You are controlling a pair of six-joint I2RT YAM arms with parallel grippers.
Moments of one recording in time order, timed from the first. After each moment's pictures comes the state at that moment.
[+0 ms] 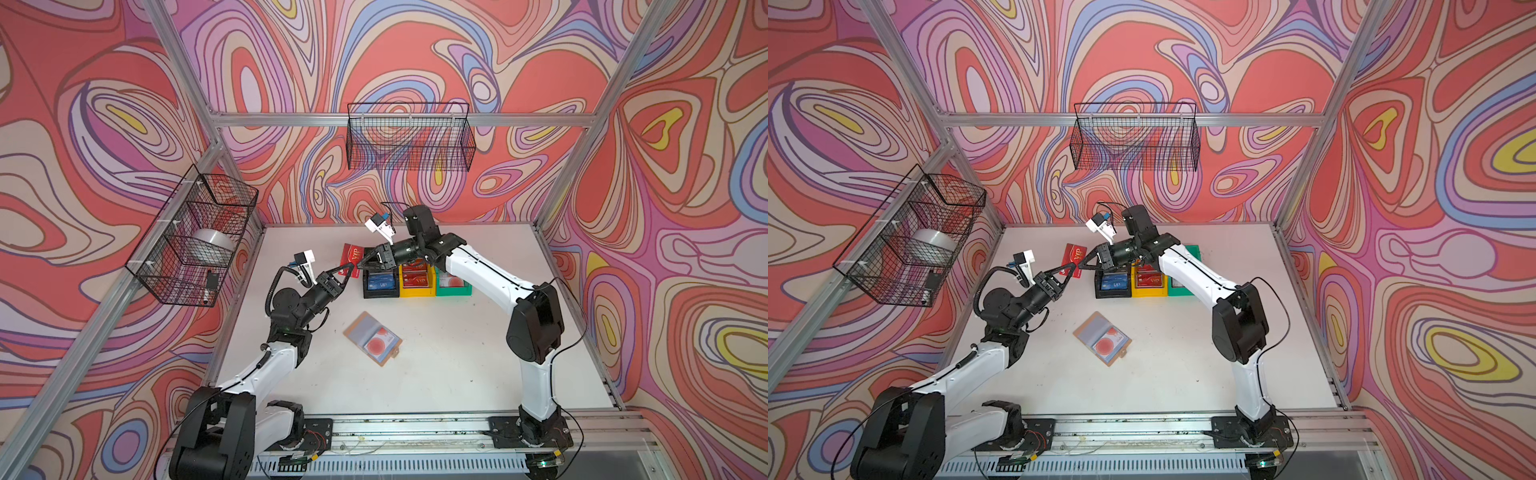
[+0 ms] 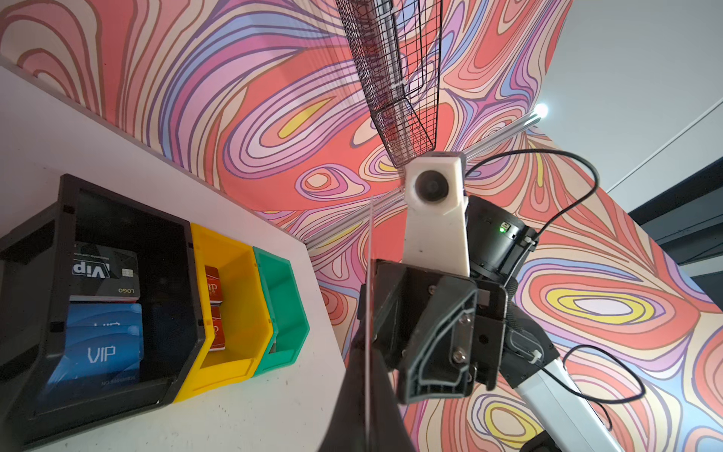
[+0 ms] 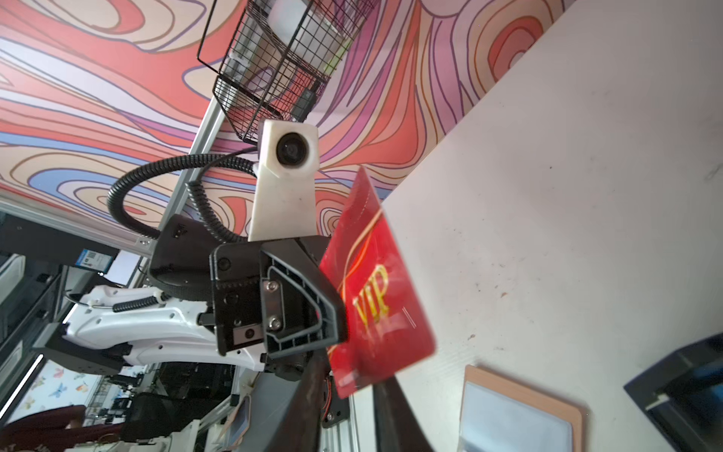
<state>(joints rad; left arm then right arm) -0.15 1.17 0.44 0.90 0.58 -1.20 0.61 2.03 1.90 -0.45 -1.02 0.36</state>
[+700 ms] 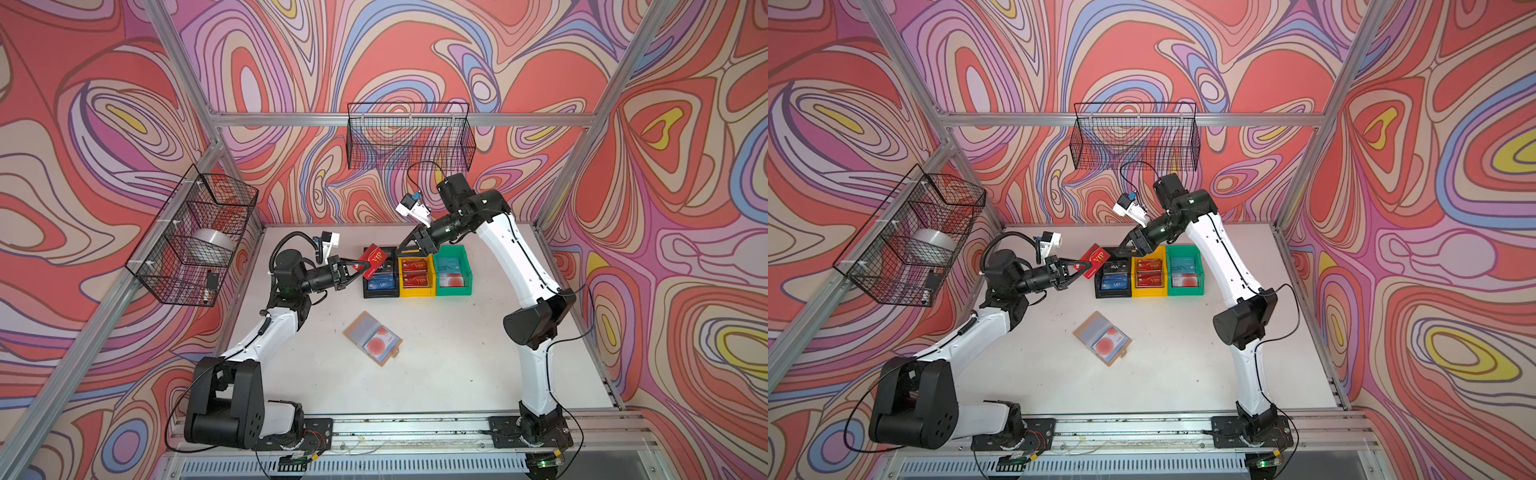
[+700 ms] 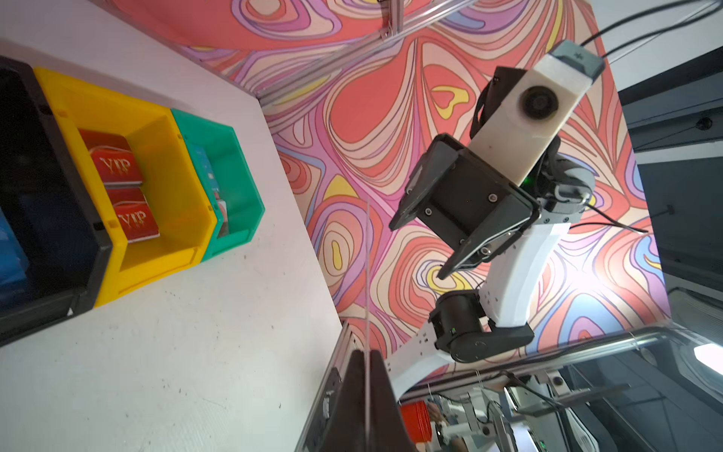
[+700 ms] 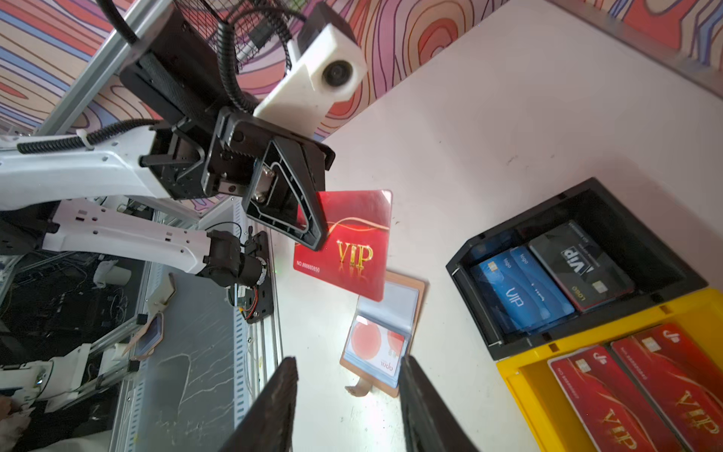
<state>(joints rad) -0.10 1.36 0.78 0.56 1.17 -1.18 0.45 2.14 2.51 -1.43 -0.89 -0.35</state>
